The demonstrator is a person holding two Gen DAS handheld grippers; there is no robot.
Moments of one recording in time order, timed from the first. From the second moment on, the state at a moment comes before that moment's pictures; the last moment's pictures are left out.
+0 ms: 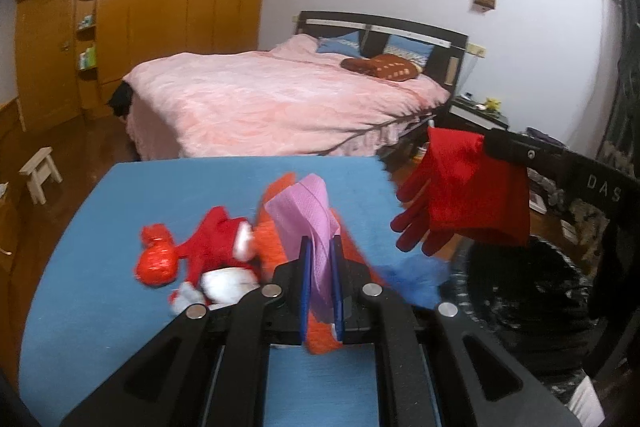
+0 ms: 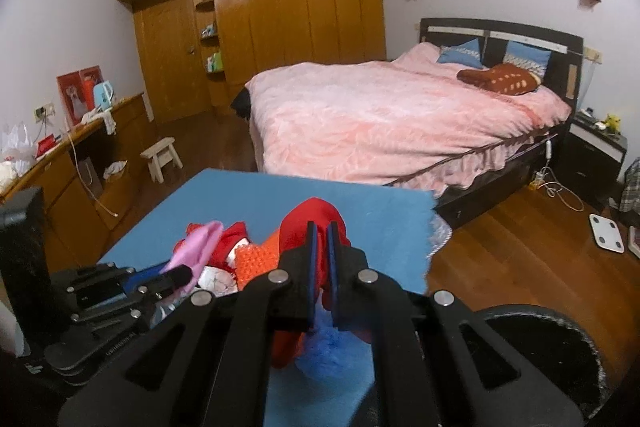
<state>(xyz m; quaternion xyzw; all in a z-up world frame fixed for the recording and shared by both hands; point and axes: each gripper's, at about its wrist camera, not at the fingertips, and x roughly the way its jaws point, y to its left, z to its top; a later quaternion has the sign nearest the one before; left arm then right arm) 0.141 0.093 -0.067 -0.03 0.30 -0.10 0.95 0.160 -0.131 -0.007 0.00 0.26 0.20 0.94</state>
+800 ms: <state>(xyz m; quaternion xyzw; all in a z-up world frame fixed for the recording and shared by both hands) 0.132 -0.100 -0.069 0.00 0.29 -0.29 0.91 0.093 -0.324 -0.046 0.03 0.30 0.00 0.95</state>
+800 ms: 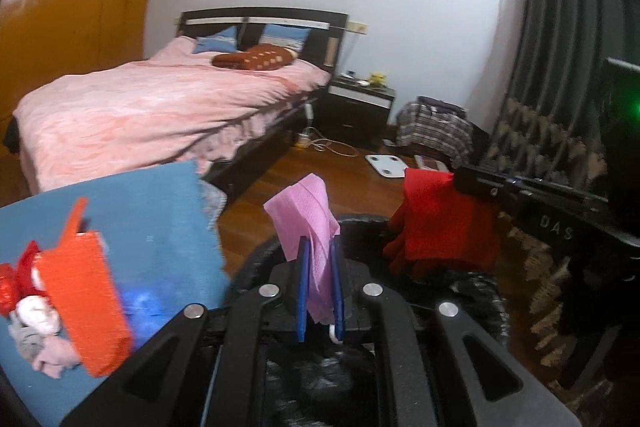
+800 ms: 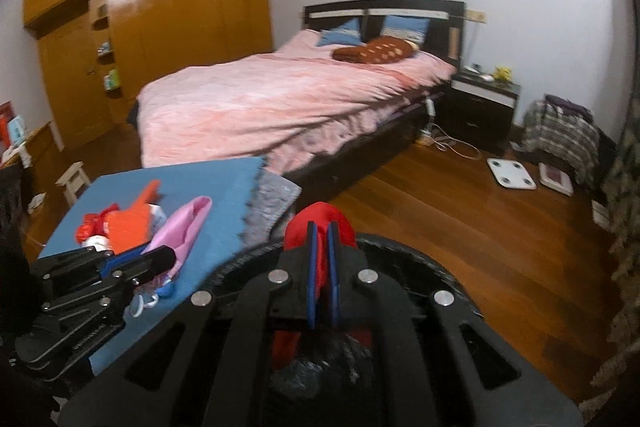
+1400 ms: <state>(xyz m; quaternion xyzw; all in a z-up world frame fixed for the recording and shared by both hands) 0.128 -0.038 -0.067 0.00 0.27 -0.20 0.94 0.088 -0.296 -0.053 0.04 0.27 -0.01 0.96</state>
